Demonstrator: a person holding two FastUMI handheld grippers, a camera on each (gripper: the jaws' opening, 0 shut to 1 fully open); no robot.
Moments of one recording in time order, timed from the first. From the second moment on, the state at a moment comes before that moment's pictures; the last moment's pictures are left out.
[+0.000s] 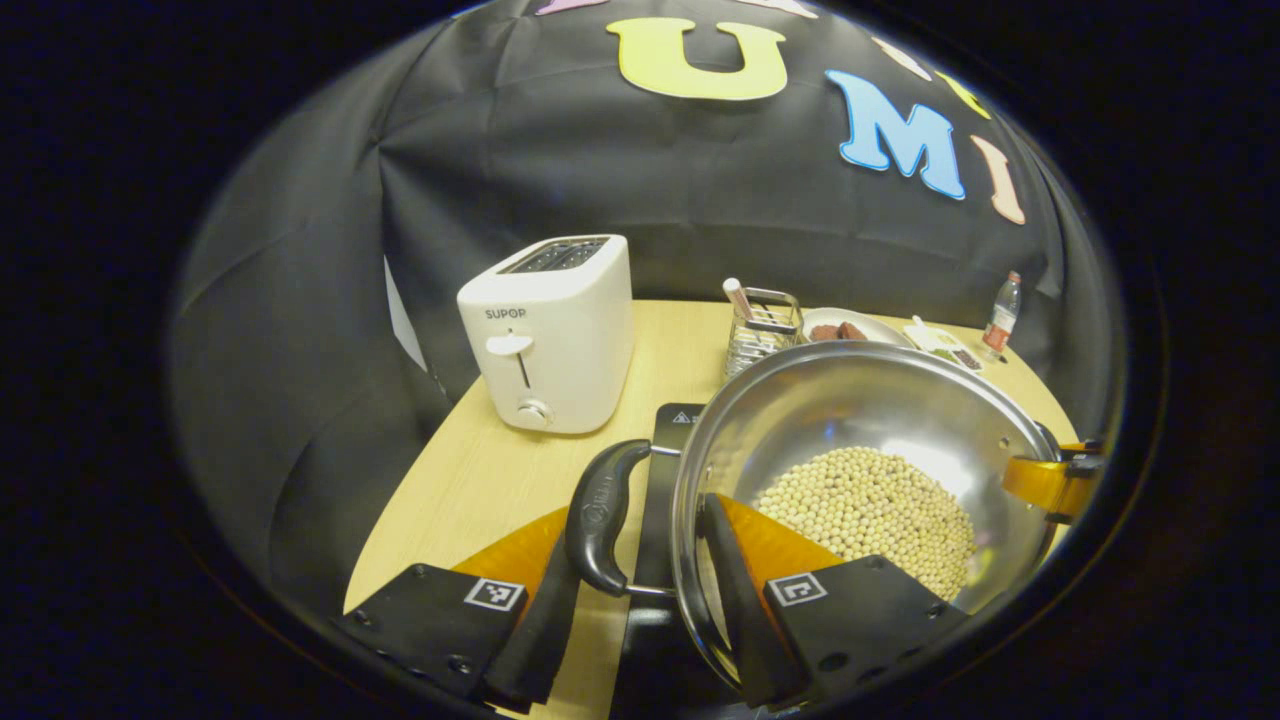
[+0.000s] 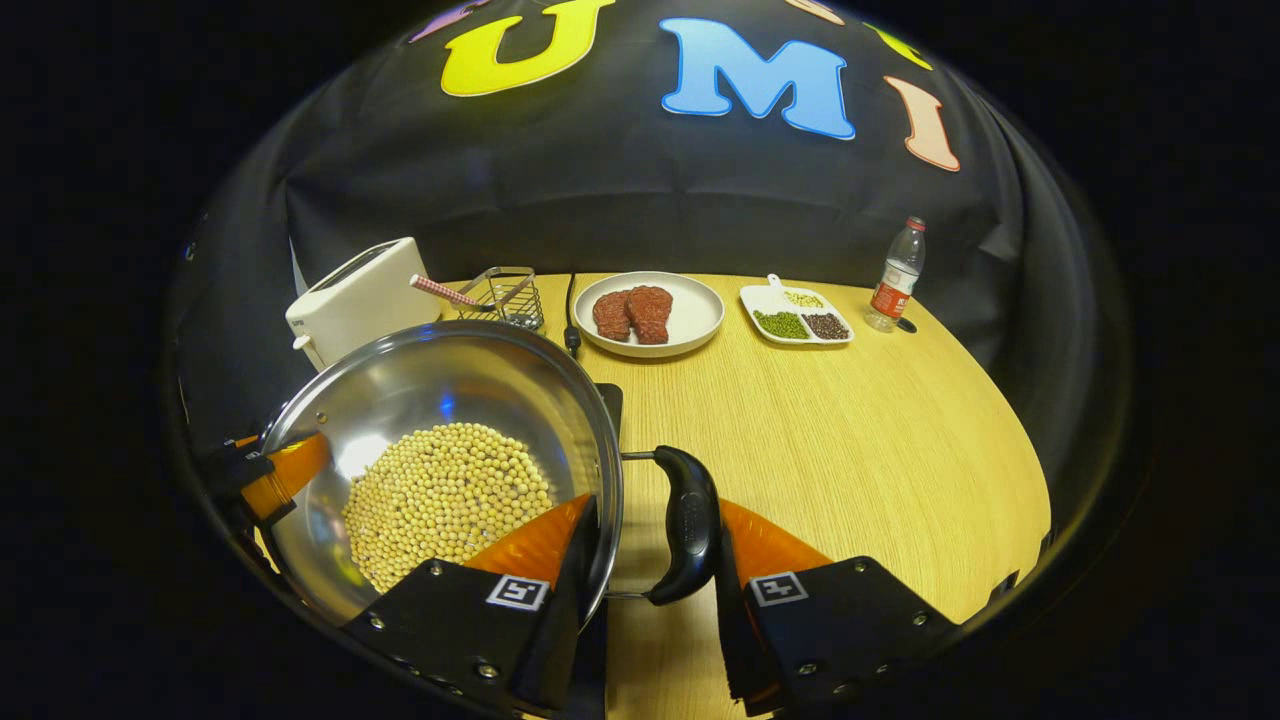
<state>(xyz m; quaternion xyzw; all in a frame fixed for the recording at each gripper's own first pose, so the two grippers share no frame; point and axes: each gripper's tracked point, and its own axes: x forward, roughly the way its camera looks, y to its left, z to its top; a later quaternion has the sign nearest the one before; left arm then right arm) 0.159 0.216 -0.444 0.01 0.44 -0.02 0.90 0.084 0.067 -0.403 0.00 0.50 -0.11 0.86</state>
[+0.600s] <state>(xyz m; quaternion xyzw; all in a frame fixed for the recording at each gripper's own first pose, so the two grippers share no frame) 0.169 0.233 -0.426 0.04 0.40 0.01 0.92 0.101 0.051 -0.371 0.03 0.45 -0.09 0.89</state>
